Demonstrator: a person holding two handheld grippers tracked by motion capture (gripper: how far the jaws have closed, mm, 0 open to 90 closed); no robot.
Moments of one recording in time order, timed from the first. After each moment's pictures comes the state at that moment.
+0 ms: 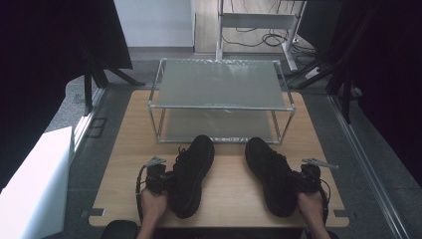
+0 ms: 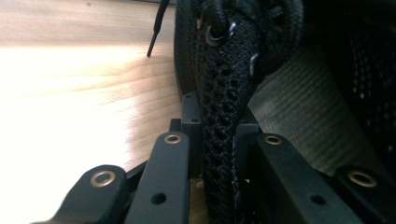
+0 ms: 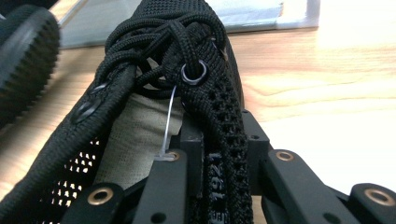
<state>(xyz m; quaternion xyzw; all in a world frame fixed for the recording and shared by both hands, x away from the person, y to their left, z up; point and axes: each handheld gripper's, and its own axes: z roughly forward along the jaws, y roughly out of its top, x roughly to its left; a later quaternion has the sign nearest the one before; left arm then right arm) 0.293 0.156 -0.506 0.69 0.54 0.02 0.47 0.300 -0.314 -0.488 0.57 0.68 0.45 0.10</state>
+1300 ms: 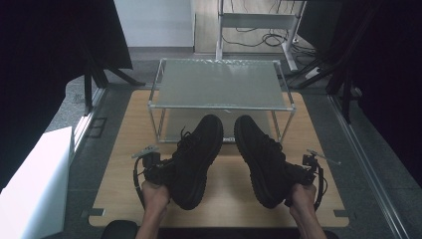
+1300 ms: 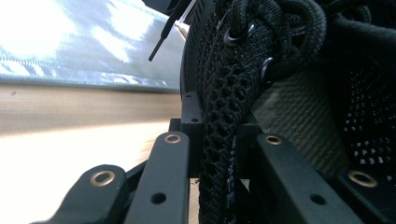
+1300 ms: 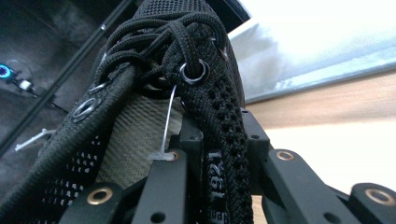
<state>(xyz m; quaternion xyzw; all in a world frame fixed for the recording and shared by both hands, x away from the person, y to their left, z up) 0.288 0.150 -0.443 0.62 0.52 0.00 0.59 0.302 -0.287 -0.446 0.56 0.55 0.62 -0.06</state>
